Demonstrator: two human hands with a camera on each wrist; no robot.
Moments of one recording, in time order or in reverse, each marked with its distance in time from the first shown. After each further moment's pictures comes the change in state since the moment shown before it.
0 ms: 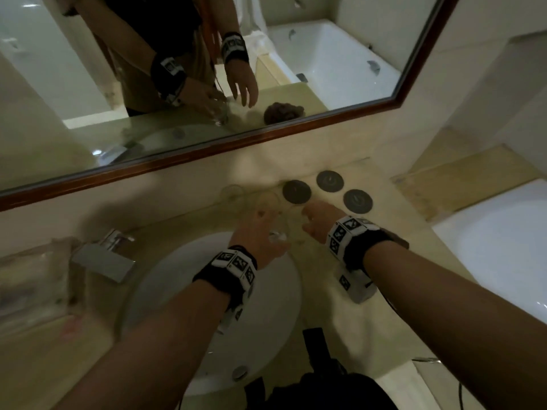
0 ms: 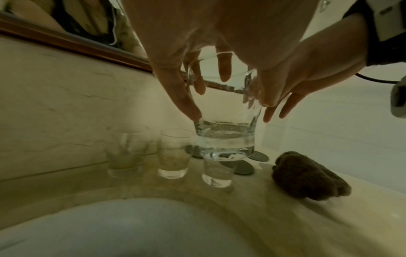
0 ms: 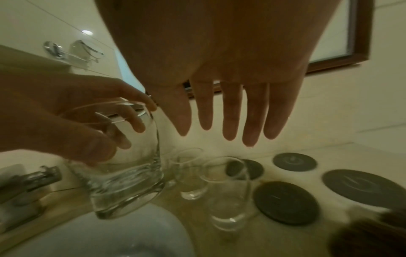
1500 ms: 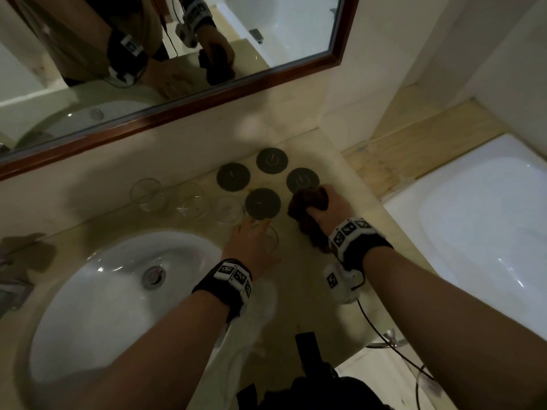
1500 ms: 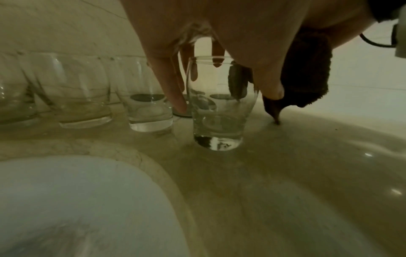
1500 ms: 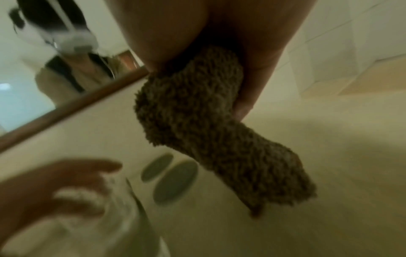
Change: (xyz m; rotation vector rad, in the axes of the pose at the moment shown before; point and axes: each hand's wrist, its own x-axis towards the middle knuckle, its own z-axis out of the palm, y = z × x) left_hand 0.063 0.084 0.131 0.139 -0.226 -0.082; right_hand 0.005 0.176 0.010 0.564 0.256 0.224
